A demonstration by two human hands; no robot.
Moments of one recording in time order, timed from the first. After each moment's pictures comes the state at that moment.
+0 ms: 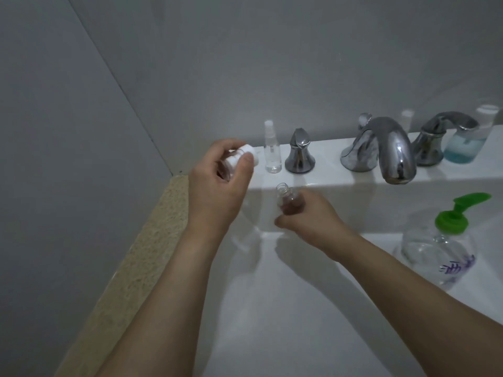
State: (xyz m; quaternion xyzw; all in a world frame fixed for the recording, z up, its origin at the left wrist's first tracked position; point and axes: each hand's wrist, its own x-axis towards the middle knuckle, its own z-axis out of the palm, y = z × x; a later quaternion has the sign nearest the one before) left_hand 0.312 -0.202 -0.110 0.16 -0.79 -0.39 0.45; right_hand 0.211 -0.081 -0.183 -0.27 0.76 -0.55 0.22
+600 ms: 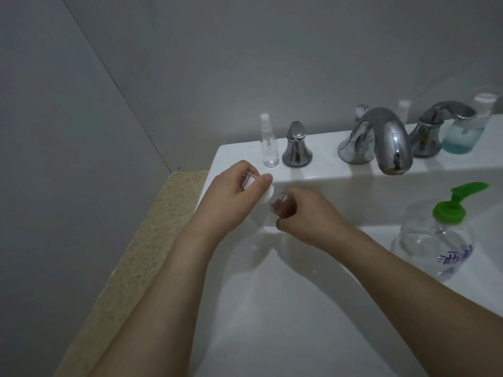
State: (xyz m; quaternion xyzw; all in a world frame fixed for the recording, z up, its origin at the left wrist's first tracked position) left_hand 0.312 -0.206 -0.130 0.19 -0.88 -0.38 0.21; right_hand 0.216 -0.076 -0.176 -0.33 0.85 -0.38 0.17
